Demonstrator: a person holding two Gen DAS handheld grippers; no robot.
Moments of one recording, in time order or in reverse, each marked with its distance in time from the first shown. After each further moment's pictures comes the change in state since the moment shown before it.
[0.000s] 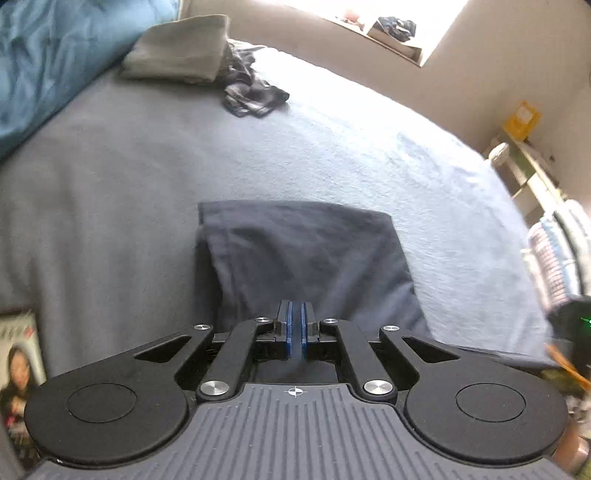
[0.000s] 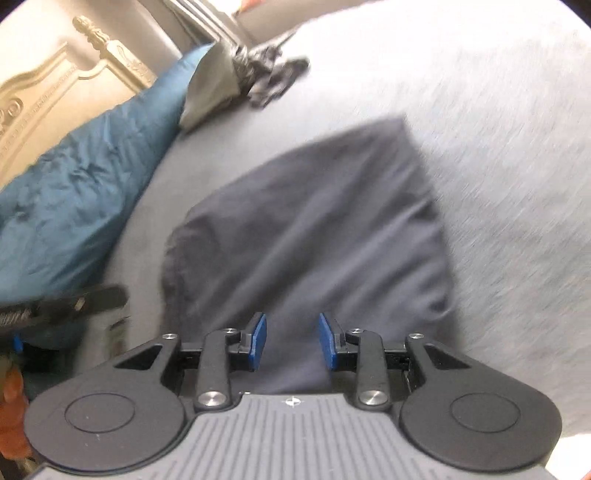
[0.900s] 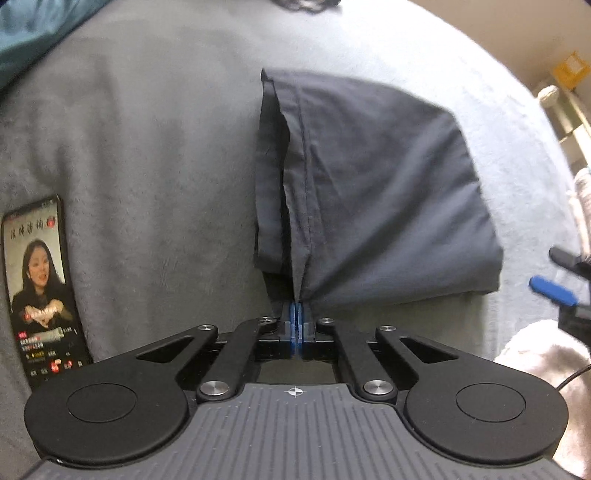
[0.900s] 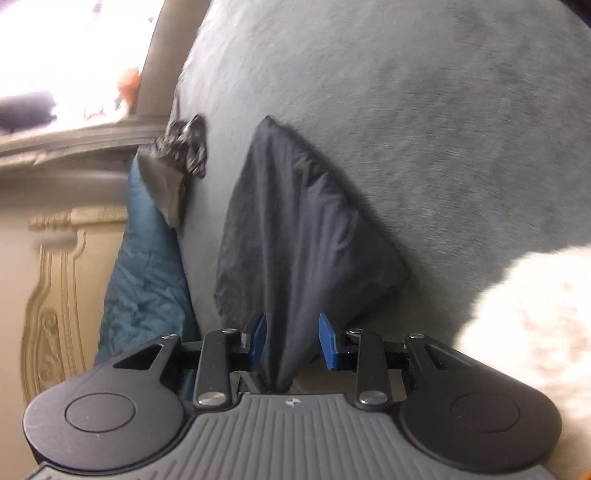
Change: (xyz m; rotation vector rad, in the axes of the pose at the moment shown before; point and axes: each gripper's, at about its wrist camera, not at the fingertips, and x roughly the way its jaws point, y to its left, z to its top) left arm 0.003 0.015 -0.052 -0.041 0.287 0.080; right arm -0.055 -0.095 -0.014 0.721 0.086 0.300
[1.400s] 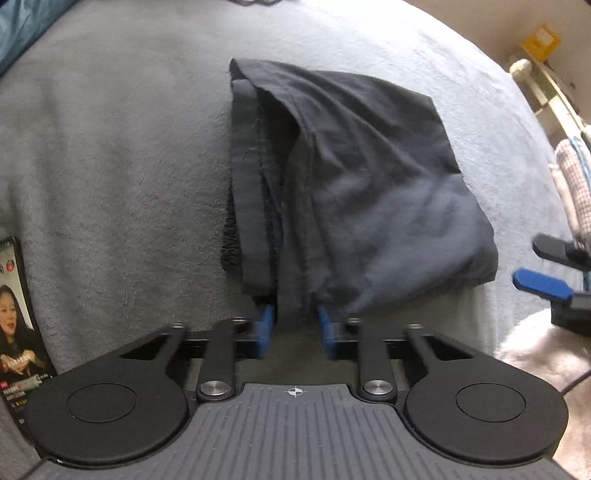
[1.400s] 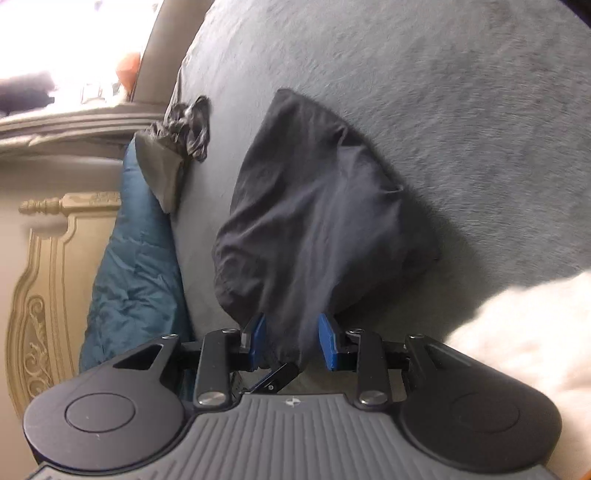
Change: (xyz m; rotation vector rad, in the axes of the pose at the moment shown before) left arm 0.020 -0.001 0.016 0.064 0.002 -0.087; right arm 0.009 0.010 -0.016 0.041 -0.018 -0.029
